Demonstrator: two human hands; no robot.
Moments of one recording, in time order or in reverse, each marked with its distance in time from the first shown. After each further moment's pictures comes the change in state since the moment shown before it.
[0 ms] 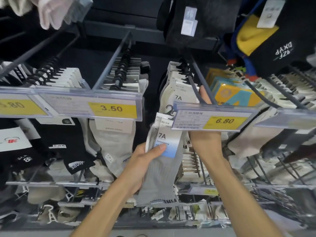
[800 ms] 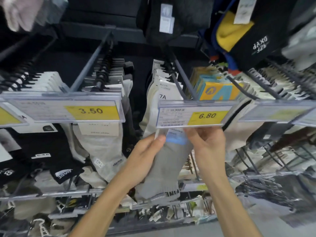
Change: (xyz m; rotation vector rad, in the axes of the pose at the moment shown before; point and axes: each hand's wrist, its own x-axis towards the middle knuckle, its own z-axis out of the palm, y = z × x) left_hand 0.003 0.019 0.024 0.361 -0.197 0.302; right_hand -0.023 0.013 -0.016 0.467 0.015 -0.217
